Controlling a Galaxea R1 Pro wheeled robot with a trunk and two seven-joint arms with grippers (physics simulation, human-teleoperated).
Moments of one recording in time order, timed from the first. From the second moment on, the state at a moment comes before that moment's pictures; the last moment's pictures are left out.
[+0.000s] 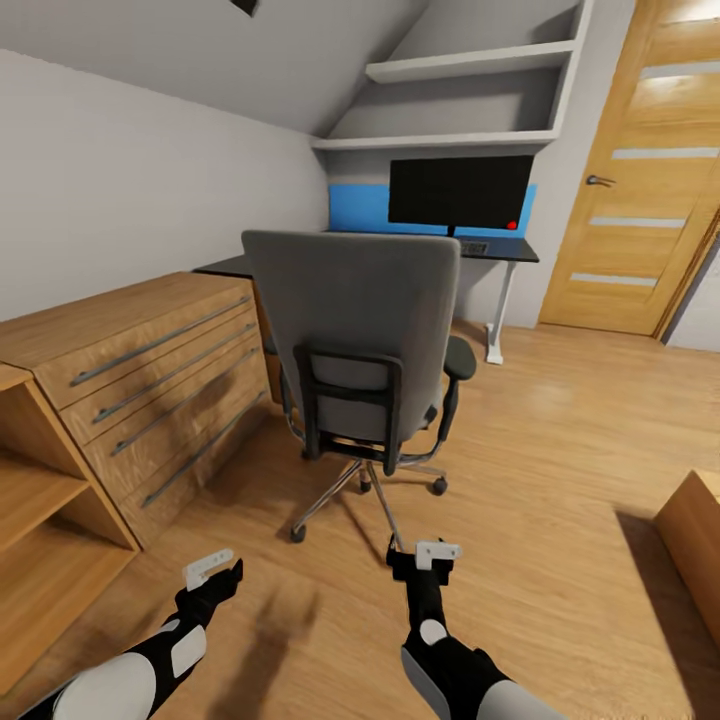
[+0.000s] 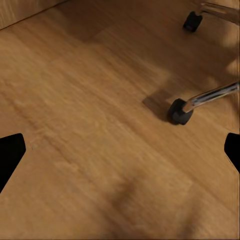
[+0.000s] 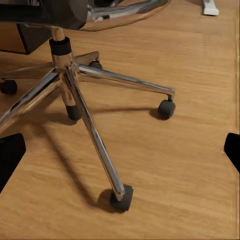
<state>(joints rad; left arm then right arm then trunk) -0.70 0.07 0.61 -0.02 -0.19 -0.38 -0.08 -0.58 0.17 0.59 -0.36 -0.34 -0.48 -0.48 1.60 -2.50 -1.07</state>
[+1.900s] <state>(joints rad) -0.69 0.07 0.61 -0.02 -0.19 -0.39 -0.08 -0.58 0.17 0.59 -0.34 -0.34 -0.50 -0.48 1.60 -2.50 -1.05</state>
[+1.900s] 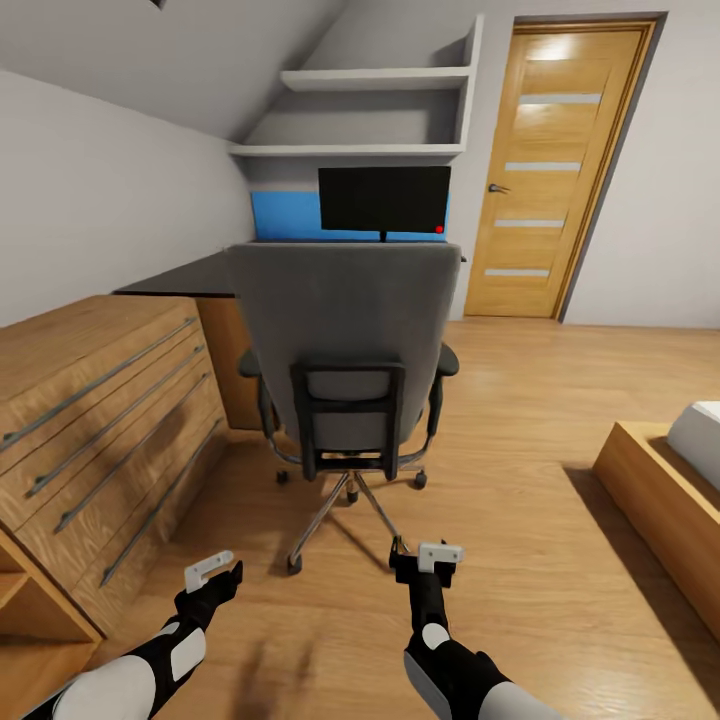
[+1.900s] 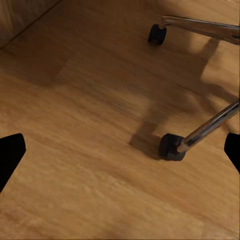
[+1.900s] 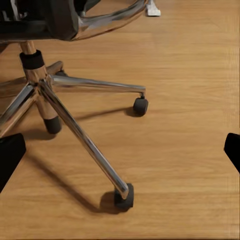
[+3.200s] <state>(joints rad) -0.69 -0.17 0.61 -0.30 -0.58 -0.34 0.19 -0.58 0.17 0.61 -0.59 -0.33 -0.27 -0.60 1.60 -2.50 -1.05</state>
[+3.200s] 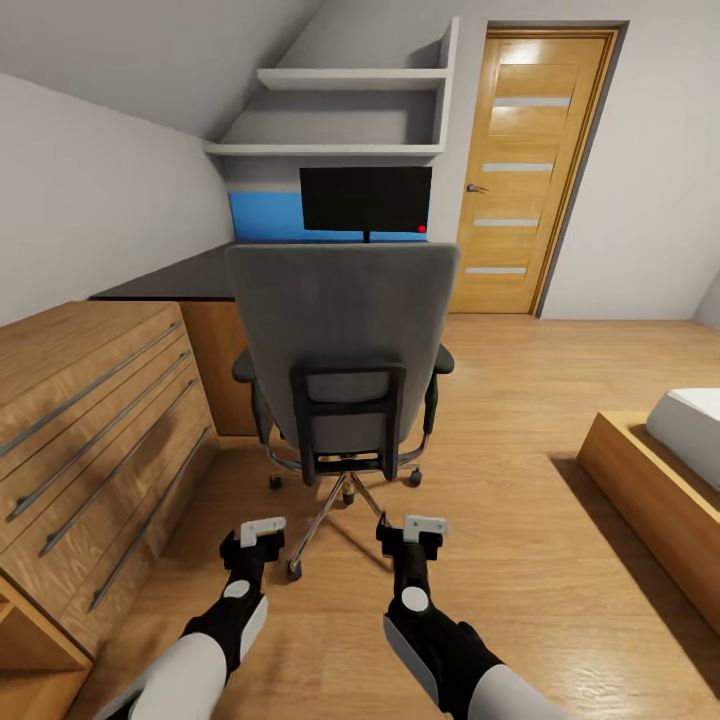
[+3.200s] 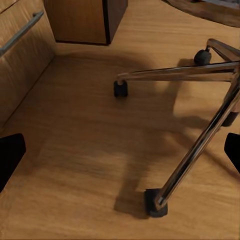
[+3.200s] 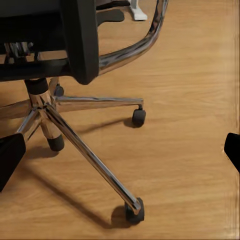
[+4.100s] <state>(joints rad) -0.69 -0.17 0.50 -0.43 -0.57 -0.22 0.05 -0.58 0.17 0.61 -0.66 -0.21 -0.32 -0.67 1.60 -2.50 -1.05</state>
